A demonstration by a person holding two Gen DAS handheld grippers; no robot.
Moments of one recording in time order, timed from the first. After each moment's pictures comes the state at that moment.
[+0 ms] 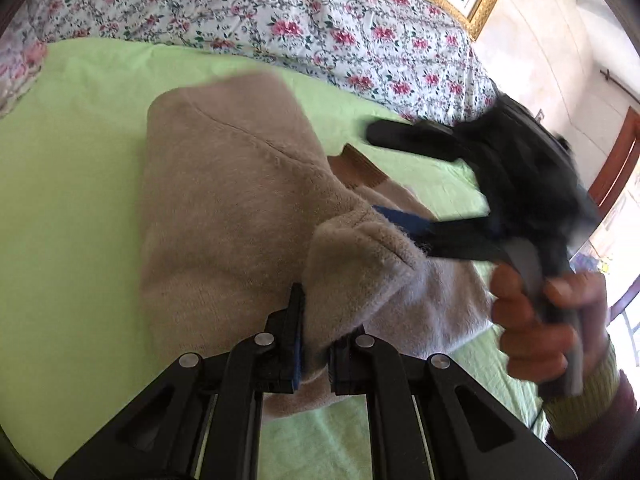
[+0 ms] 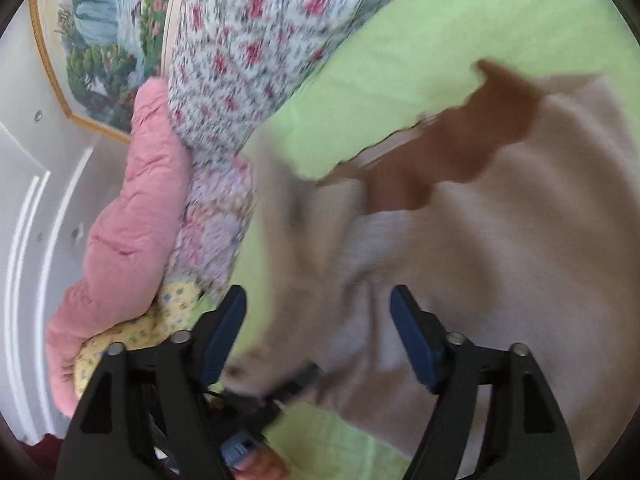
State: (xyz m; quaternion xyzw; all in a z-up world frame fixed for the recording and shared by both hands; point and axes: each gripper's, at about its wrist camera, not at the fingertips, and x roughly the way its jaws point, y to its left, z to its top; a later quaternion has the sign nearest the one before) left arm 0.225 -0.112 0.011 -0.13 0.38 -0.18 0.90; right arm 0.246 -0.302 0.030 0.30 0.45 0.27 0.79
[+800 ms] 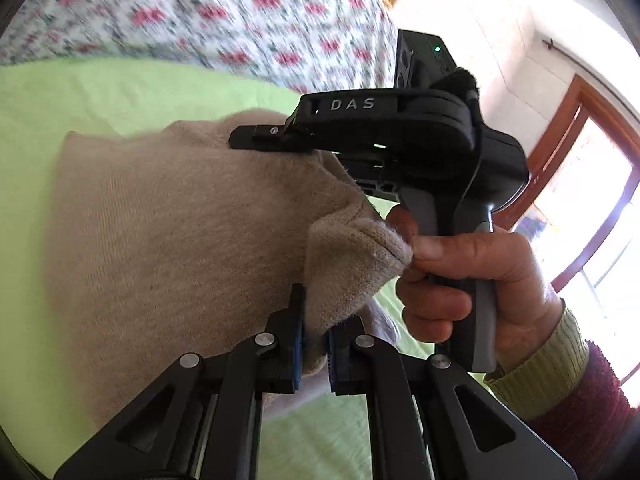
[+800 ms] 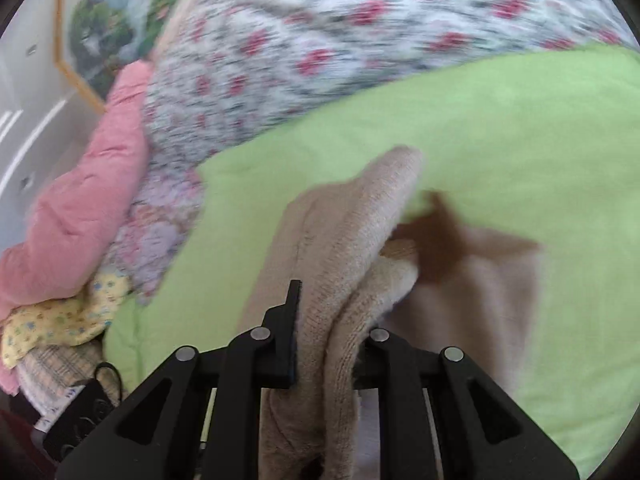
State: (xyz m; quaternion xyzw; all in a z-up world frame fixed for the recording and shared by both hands) left arm 0.239 -0.234 0.012 -0.11 0.39 -0.32 0.86; right arm 0.264 -0.377 0.065 0.17 0.40 0.17 0.88
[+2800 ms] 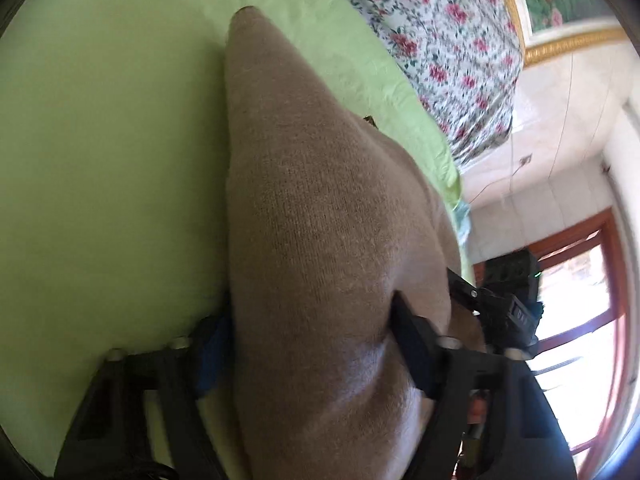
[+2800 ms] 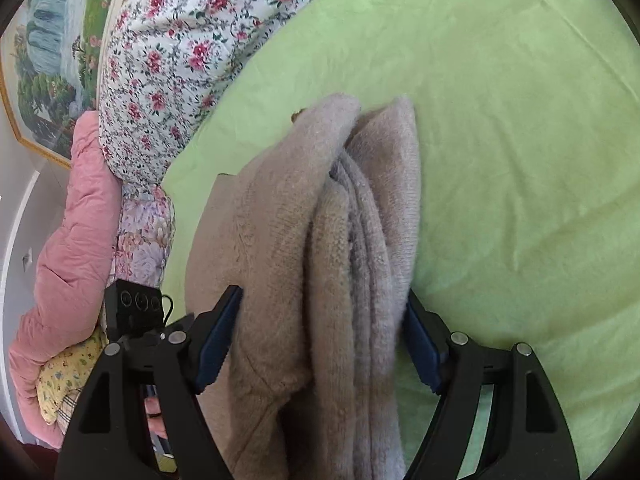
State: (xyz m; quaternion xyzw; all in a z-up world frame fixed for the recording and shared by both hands) left arm 0.347 -0.103 -0.056 -0.29 0.50 -0.27 0.77; right arm 0.243 -0.428 0.004 0.28 0.46 0.15 0.83
